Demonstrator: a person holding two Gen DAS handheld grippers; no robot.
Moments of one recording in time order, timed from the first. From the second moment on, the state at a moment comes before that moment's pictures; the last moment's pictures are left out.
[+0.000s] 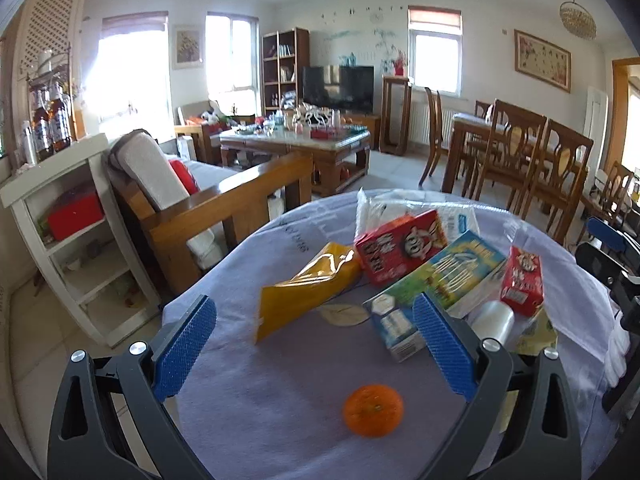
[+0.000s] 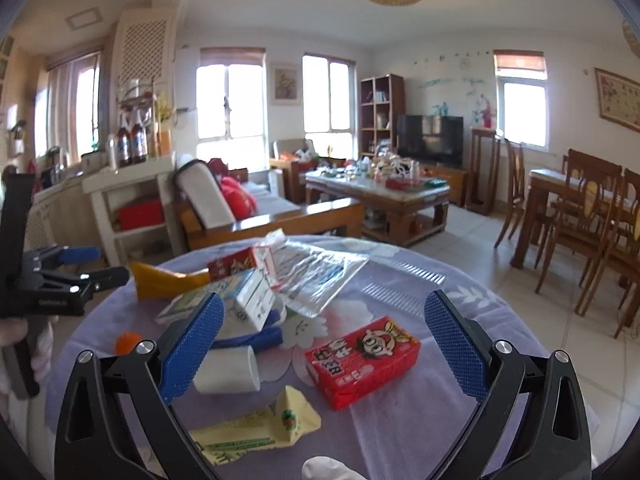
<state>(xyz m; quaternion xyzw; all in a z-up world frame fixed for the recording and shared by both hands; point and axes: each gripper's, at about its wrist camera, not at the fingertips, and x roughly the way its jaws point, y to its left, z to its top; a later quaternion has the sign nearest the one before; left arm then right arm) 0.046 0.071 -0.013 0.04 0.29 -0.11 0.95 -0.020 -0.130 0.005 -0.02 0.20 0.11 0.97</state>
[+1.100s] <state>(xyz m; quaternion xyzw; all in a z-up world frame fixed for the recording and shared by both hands) 0.104 -0.041 -0.039 0.11 0.36 -0.37 0.85 0.077 -0.156 -0.045 -0.07 0.42 0.18 0.89</state>
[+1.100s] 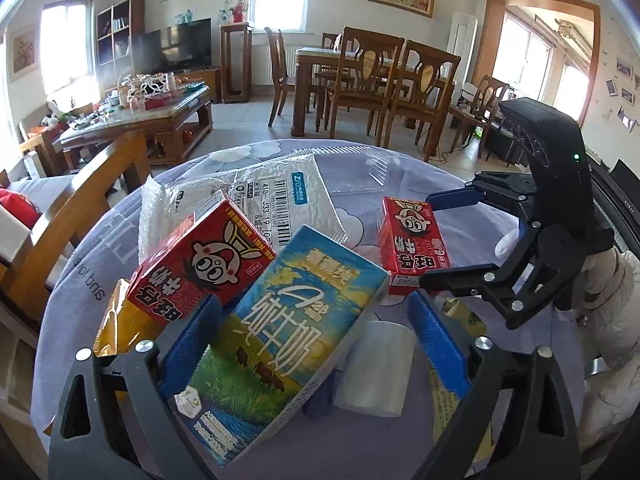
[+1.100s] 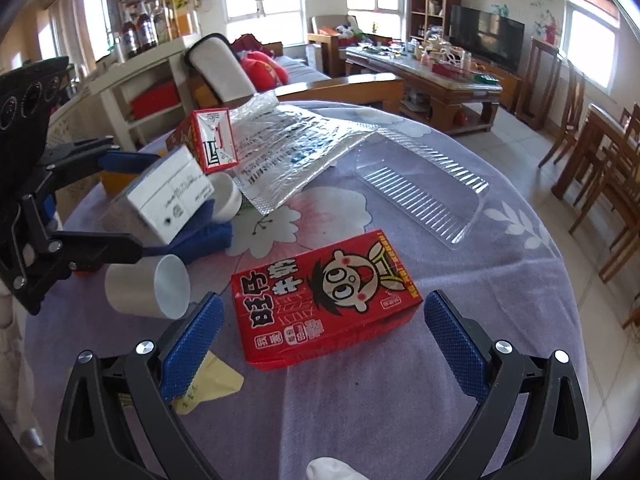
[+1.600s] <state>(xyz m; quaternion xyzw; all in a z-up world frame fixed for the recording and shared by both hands) 0.117 -0.028 -0.049 0.01 0.41 -0.37 0.83 0.089 -0.143 -0.047 -0.08 0.42 0.17 0.89</state>
